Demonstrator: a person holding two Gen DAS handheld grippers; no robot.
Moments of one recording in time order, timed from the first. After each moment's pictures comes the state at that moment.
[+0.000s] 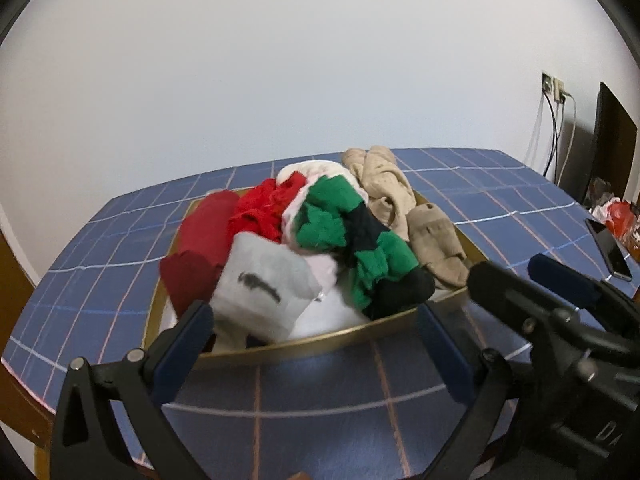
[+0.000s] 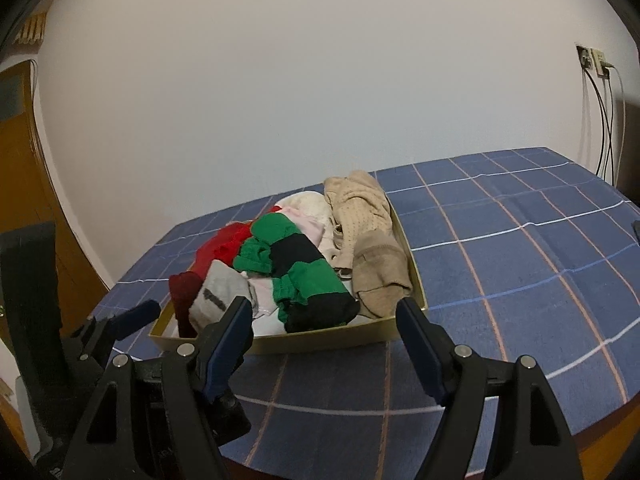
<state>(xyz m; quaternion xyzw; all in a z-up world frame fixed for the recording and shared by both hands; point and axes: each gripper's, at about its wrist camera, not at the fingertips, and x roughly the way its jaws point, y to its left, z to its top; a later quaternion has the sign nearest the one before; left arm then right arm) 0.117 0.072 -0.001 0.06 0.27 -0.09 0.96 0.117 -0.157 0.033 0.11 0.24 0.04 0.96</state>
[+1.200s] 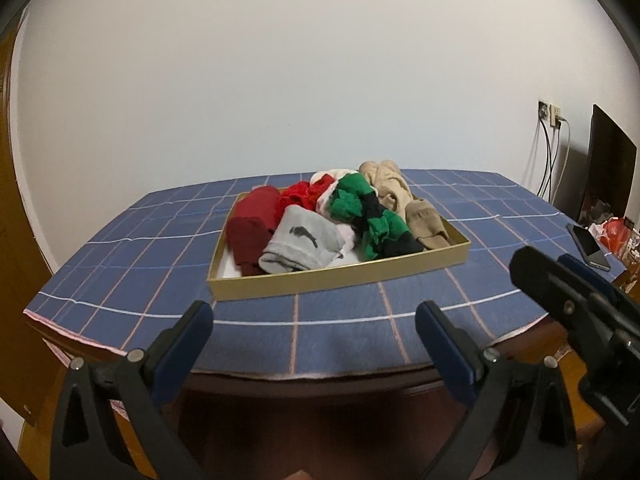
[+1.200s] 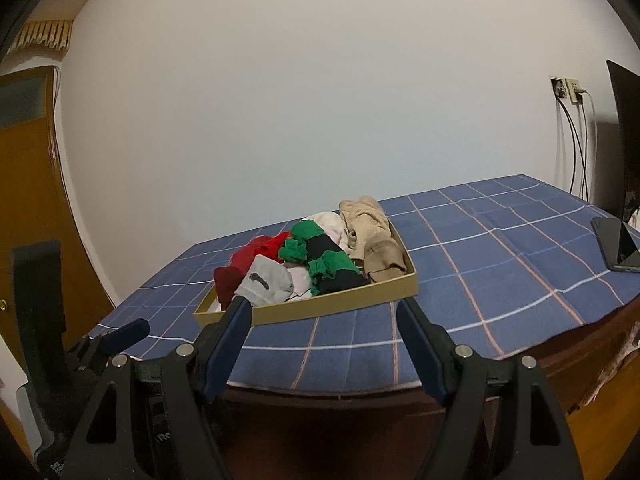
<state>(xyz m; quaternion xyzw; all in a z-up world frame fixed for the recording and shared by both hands) 0.011 0.108 -0.003 0.03 0.22 -0.06 0.97 0.003 -0.130 0.035 0.11 0.16 0.03 0.98</state>
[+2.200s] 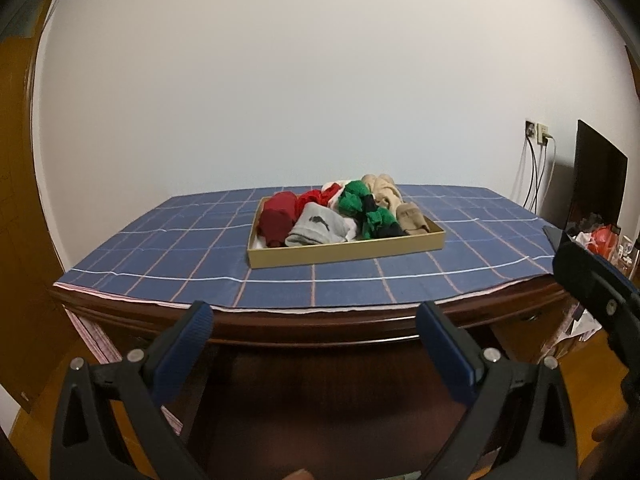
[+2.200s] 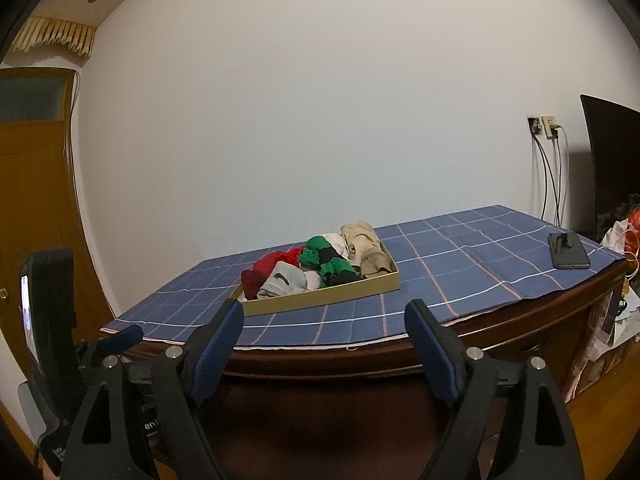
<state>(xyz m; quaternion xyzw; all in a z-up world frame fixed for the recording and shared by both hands) -0.091 0.139 -0.006 0.02 0.18 -0.05 0.98 -0.125 -0.106 0.042 0.08 0.10 0.01 0.99</state>
